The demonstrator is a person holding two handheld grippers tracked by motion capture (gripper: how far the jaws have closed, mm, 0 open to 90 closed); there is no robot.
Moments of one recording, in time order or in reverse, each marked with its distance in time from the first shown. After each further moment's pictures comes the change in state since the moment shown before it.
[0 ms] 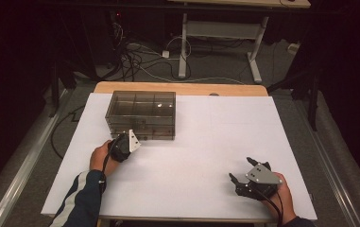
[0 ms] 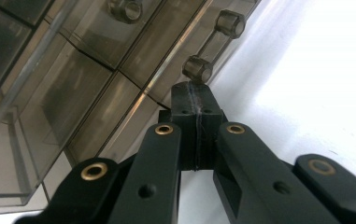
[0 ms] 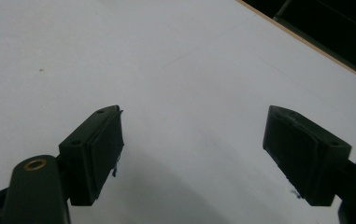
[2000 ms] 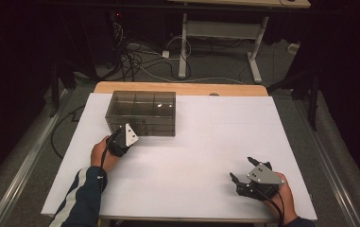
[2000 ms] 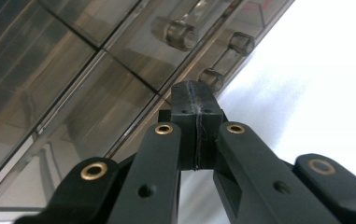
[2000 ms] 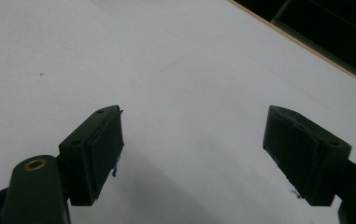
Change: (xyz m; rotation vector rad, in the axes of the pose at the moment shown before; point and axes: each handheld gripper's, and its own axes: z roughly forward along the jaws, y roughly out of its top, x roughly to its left) left arm 0.016 0.001 0.002 -0.065 0.019 -0.082; right arm -0.002 0.001 -0.003 -0.010 -0.002 0.006
